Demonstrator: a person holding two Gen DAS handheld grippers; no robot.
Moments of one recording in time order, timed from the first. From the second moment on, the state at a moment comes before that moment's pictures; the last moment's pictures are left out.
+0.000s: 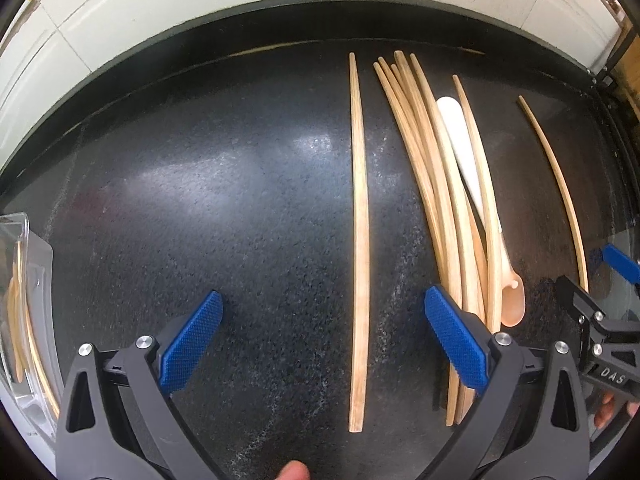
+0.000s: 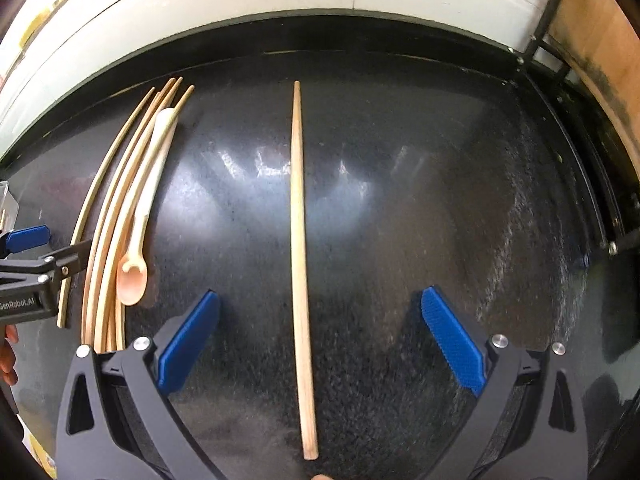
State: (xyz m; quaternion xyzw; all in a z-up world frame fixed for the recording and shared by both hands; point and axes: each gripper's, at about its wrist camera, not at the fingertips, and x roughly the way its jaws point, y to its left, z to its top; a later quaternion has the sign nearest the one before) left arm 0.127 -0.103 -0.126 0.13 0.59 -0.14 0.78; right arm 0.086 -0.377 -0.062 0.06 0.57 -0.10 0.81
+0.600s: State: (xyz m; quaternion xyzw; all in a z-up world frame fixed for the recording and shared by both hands) left arm 0.116 -0.105 -0.125 0.12 0.59 -0.14 0.79; right arm 0.123 -0.382 -0.068 0.05 0.58 -0.08 0.81
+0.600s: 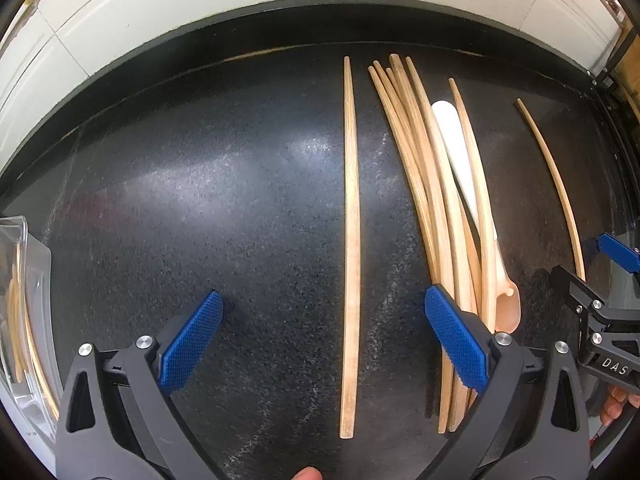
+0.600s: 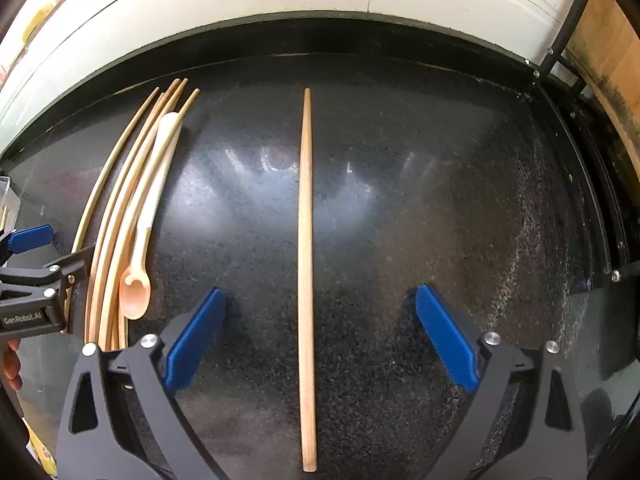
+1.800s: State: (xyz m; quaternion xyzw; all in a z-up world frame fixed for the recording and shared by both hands) left arm 0.054 0.069 -0.030 -0.03 0.53 -0.17 0.83; right arm 0.091 -0.247 0.025 0.12 0.51 -0.01 0.85
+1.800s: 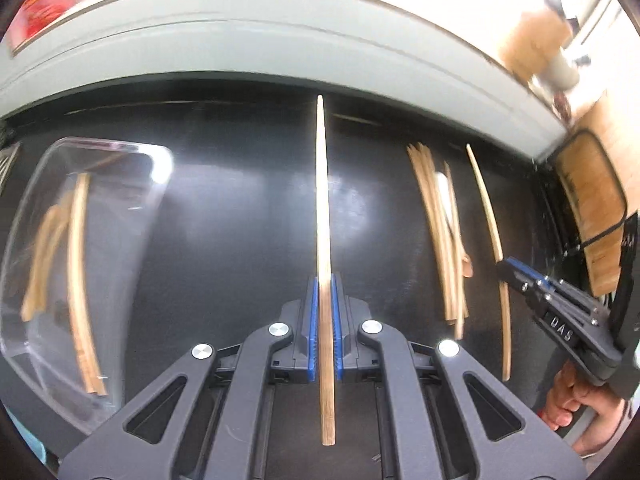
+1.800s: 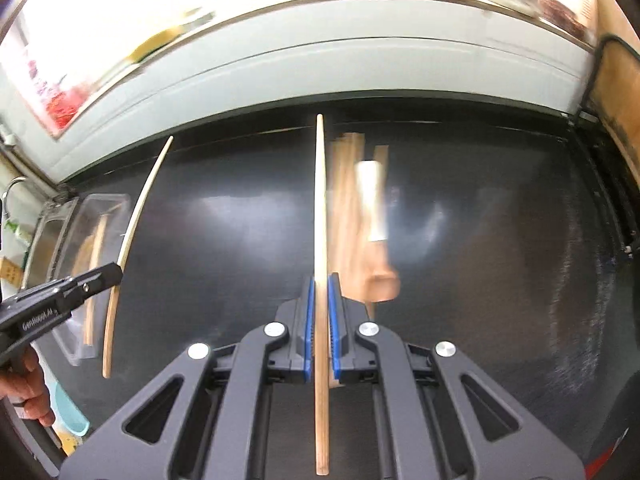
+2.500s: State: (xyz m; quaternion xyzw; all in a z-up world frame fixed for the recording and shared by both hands) left arm 0.076 0.320 0.011 -0.04 0.51 -0.13 0.85; right arm 0.101 0.022 0.059 0.10 0.49 0.08 0.86
